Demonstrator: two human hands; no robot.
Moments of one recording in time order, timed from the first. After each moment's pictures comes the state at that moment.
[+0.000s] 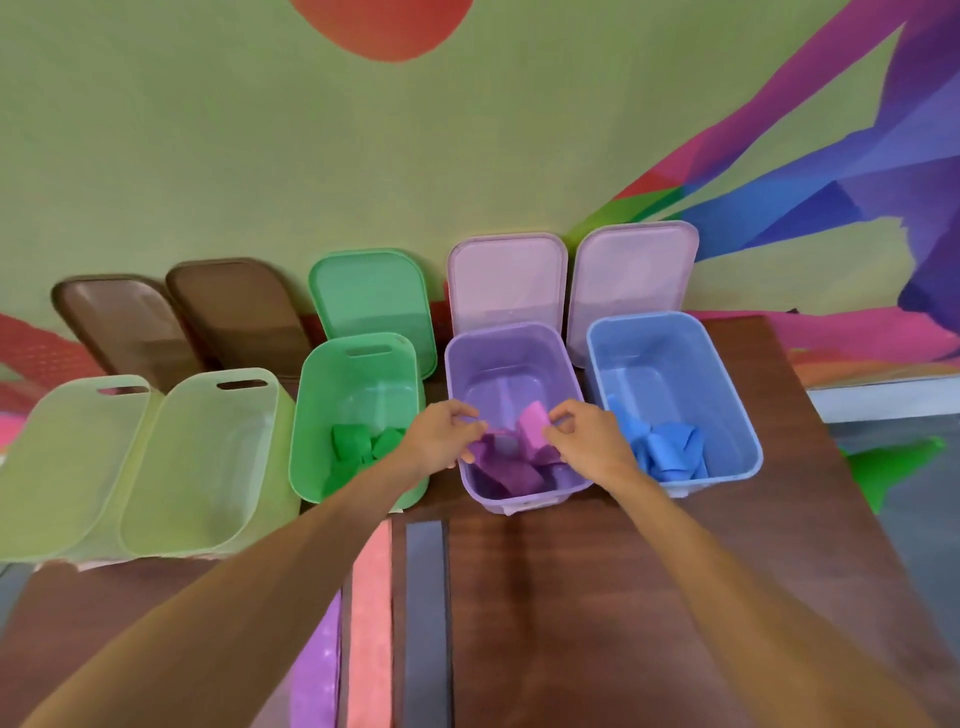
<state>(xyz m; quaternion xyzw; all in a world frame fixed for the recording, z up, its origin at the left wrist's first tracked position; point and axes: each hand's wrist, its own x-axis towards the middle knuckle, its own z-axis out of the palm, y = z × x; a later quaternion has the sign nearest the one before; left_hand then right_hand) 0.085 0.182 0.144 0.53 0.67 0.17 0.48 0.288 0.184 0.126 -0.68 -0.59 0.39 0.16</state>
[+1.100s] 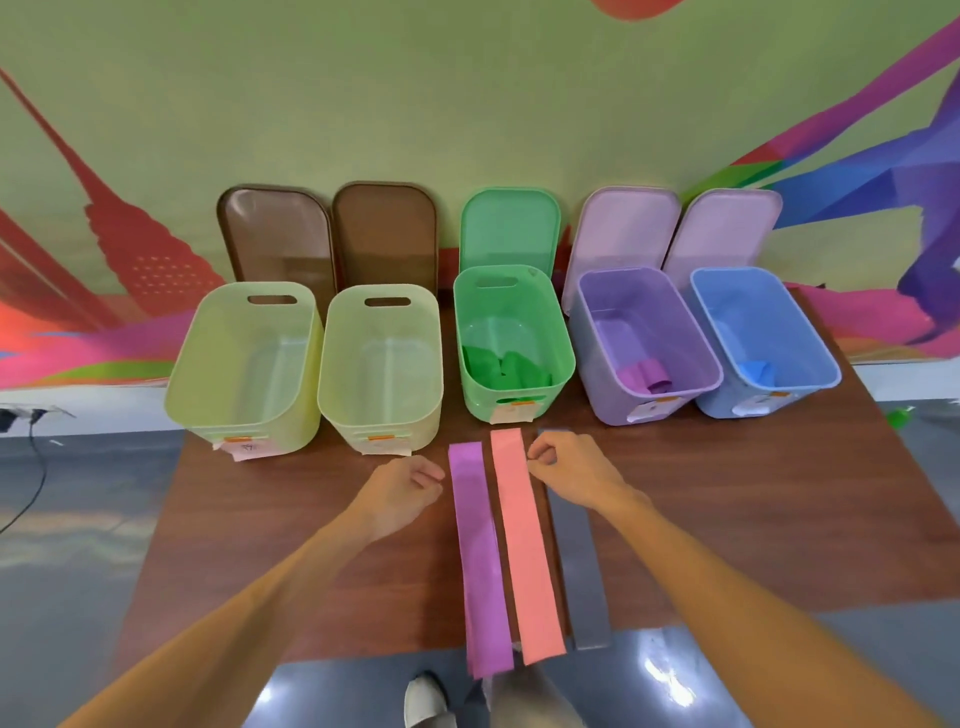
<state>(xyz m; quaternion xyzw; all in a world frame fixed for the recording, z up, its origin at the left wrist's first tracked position) -0.179 -0.027 0.106 0.56 0.66 0.14 0.48 0.064 0.010 0.125 -0.66 -0.66 0.37 0.06</state>
